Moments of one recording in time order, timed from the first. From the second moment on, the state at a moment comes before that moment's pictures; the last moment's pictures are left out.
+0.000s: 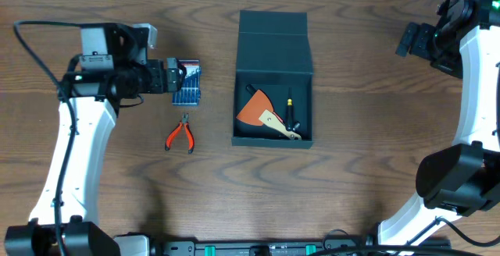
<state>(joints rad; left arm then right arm) 0.02 1.49 1.25 -0.73 0.36 -0.02 -0.22 1.91 1.99 -1.36 0.05 0.23</state>
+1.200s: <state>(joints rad) -0.09 2.09 1.57 -0.83 0.05 -0.11 -0.22 1.91 1.99 -1.36 0.05 0.23</state>
